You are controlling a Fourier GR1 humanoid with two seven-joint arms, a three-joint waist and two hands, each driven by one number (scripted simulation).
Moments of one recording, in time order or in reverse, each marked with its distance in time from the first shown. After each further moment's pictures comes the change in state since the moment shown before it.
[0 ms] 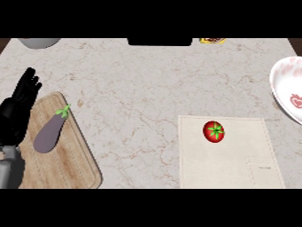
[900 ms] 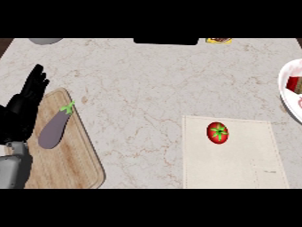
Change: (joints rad) left arm -0.032 -0.022 -0.022 0.019 -0.021 0.004 -0.010; right arm -0.285 -0.157 0.057 0.897 0.187 -0.129 -0.283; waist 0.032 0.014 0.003
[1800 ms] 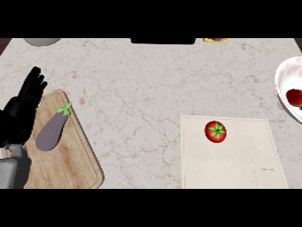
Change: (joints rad) left arm 0.019 -0.003 0.012 -0.004 0.008 -0.001 -0.010; right arm -0.026 -0.241 -0.431 0.317 -0.436 0.397 -0.144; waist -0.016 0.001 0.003
